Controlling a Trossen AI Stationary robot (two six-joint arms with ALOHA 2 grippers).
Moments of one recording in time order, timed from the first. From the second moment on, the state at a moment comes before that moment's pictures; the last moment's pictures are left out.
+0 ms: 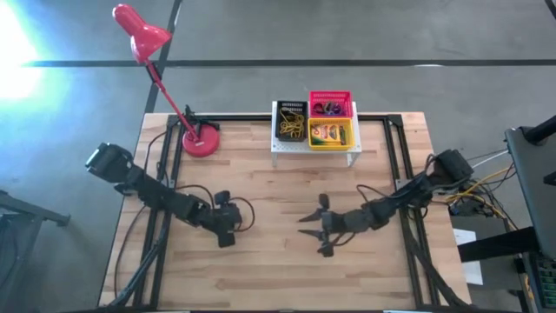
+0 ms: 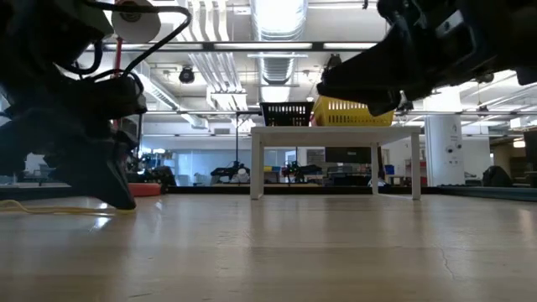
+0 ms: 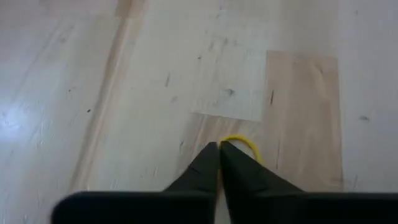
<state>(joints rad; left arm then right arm) -0.42 1.50 0.46 0.00 -0.36 -0.47 0.44 1.66 0.52 0.89 0.42 0.13</state>
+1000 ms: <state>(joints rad) 0.04 1.54 1.21 0.23 -0.24 0.25 0.59 1.28 0.45 0.23 0.76 0.51</state>
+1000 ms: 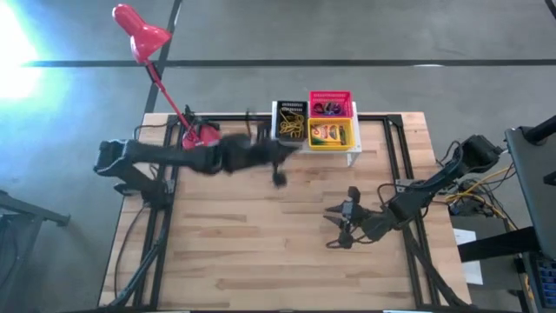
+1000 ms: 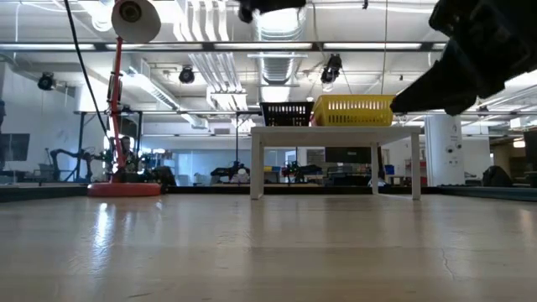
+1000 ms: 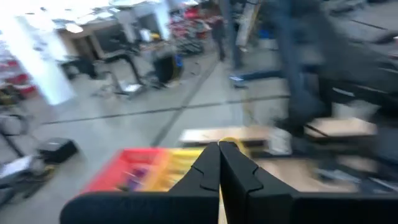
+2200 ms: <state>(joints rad) 0.12 1.45 1.24 -0.17 0.17 0.00 0.48 1.71 0.47 0.77 0.71 0.17</state>
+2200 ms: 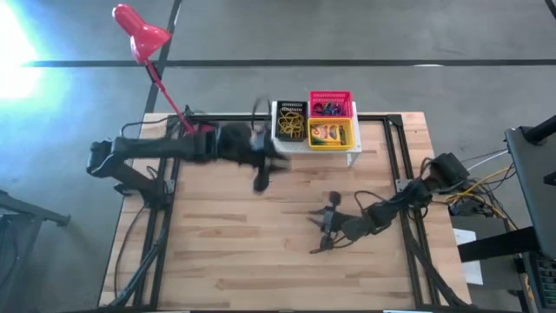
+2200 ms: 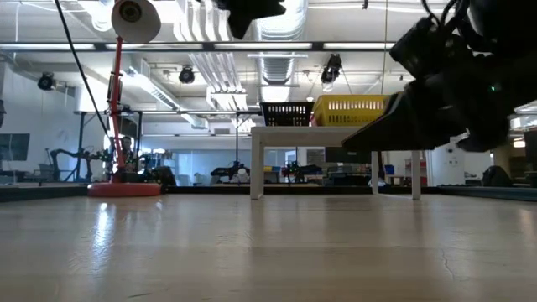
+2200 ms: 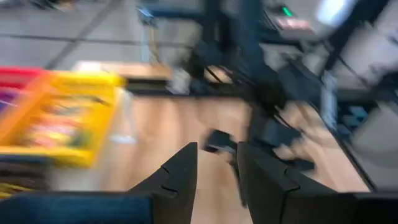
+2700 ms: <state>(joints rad) -0.18 1.45 0.76 0.38 -0.32 -0.20 0.29 0.98 0.28 0.46 0.31 0.07</state>
